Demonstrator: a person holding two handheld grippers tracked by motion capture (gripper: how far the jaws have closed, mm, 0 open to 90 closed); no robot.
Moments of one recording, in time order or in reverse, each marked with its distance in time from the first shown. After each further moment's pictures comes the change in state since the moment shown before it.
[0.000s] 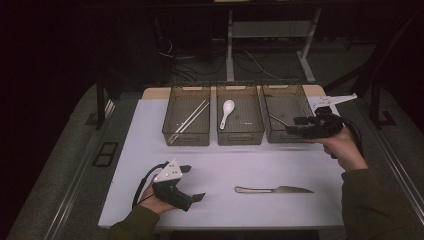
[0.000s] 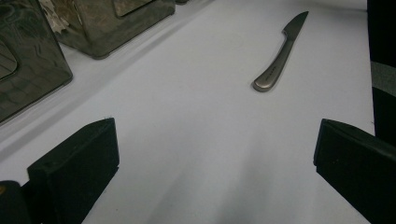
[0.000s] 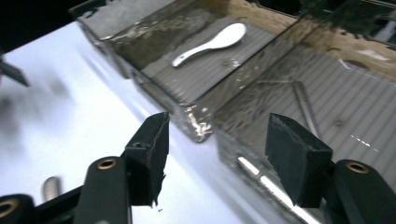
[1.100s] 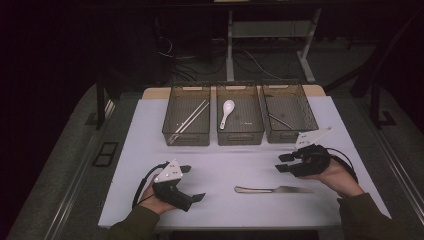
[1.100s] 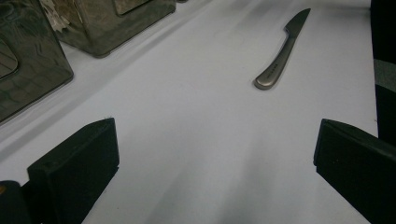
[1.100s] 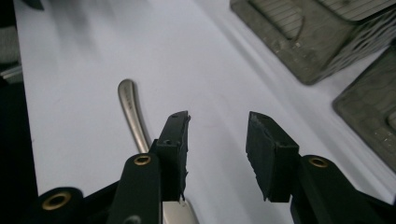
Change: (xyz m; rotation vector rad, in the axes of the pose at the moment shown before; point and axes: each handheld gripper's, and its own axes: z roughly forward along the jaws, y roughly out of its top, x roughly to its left) left arm 0.000 0.000 0.001 0.001 0.005 0.007; right arm 0.073 -0.046 0.015 0.207 0.130 -0.238
